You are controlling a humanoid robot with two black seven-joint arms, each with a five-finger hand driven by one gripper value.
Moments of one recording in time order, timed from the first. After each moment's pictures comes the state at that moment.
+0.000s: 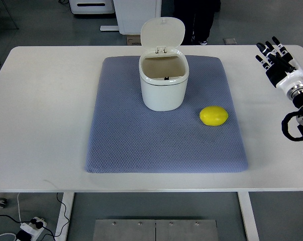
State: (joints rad) left arm -0.02 0.00 -0.10 -0.16 0.00 0.21 -0.12; right arm 0.79 -0.24 1.02 0.52 -0.20 0.25 0.18
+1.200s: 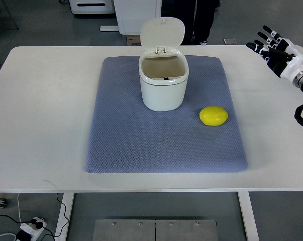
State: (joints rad) left arm -0.02 0.00 -0.10 -0.16 0.00 0.21 -0.12; right arm 0.92 -0.37 0.68 0.56 -0.20 0.26 0.18
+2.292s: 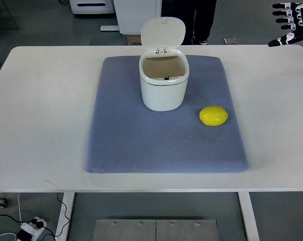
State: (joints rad) left arm -0.02 0.00 -0.10 -0.16 0.00 0.21 -0.11; right arm 1.50 -0.73 -0.30 0.80 -0.20 0.35 0.18
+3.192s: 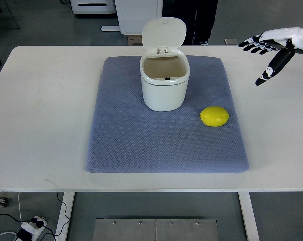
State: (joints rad) left arm -0.02 0.00 -0.10 -0.16 0.00 0.21 -0.12; right arm 1.88 -0.58 -0.87 1.07 -0.35 0.33 0.20
